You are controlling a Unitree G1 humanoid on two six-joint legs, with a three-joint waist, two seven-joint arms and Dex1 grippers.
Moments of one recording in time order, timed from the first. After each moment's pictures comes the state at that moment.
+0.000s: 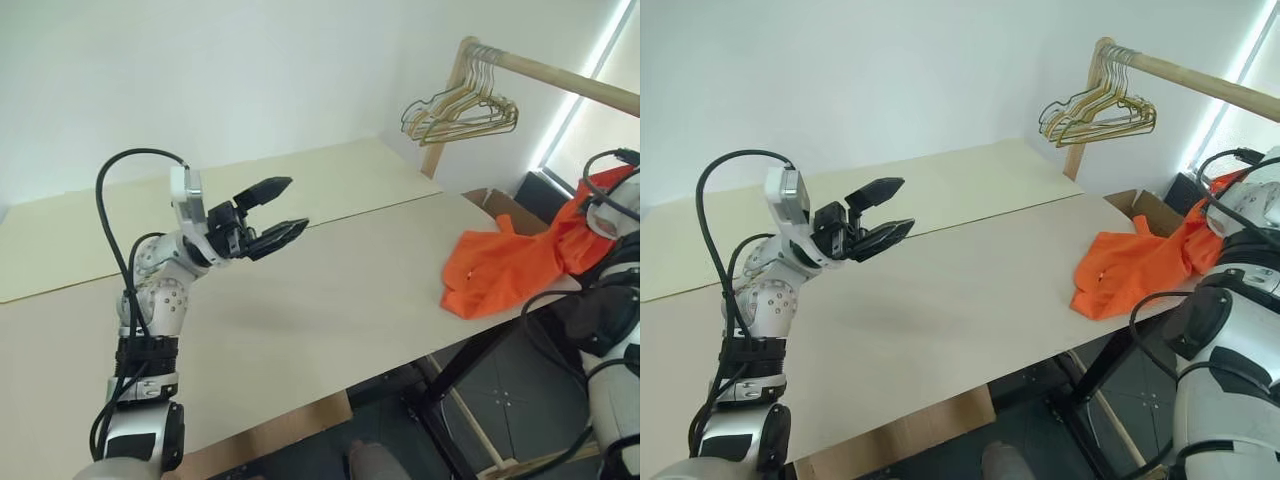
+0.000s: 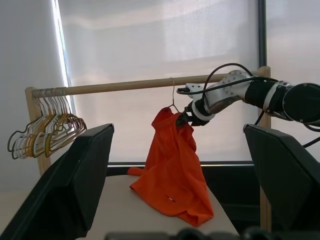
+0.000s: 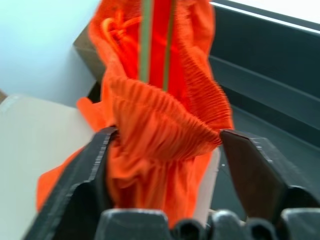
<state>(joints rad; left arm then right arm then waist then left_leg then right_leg) -0.59 0.39 0.17 0.08 -0.70 0.30 -1.19 -1.16 -0.72 -0.57 0.91 0.16 0.82 -0.42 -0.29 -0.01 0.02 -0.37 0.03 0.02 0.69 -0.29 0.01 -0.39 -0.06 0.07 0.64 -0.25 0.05</state>
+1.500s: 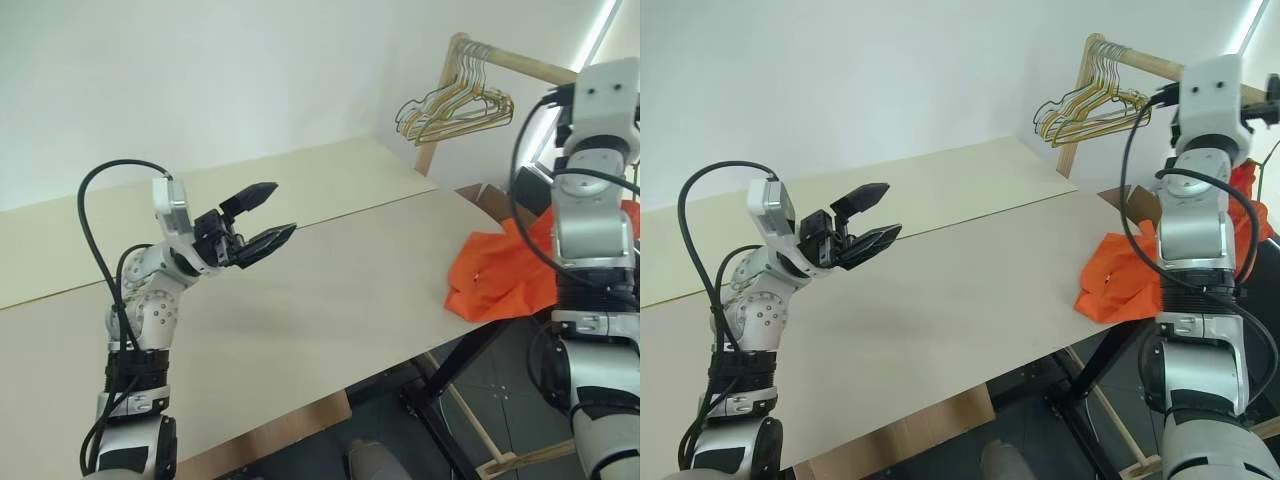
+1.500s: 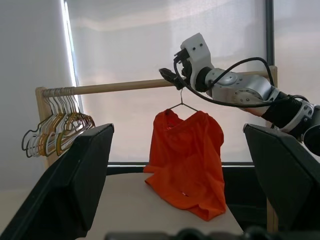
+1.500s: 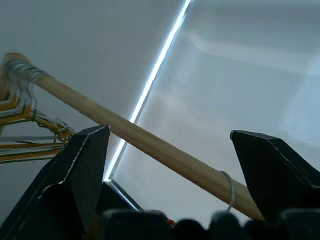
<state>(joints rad) -0.48 0.41 0.21 0.01 -0.70 0.26 -1.13 -0.91 -0.63 -0.06 0.32 -0.20 0.34 -0.21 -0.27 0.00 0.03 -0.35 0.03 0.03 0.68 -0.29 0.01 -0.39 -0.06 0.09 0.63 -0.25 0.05</state>
